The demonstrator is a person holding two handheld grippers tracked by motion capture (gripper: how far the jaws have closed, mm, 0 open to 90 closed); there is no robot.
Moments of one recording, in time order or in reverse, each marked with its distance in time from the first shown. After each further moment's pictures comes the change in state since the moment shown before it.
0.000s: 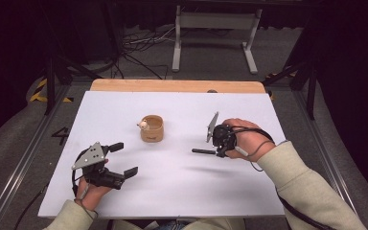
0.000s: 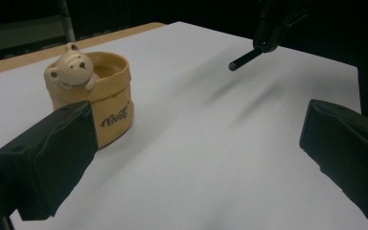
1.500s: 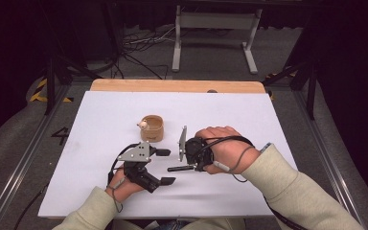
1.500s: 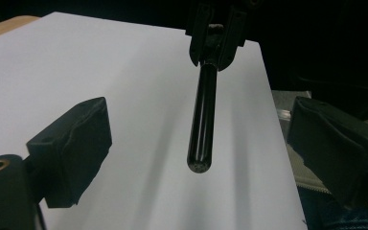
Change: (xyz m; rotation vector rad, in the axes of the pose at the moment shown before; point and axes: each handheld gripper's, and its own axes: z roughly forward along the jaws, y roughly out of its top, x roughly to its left) left arm -0.035 0.031 0.087 0.115 -0.375 0.125; right arm 0.064 0.069 -0.029 0.013 0.037 -0.188
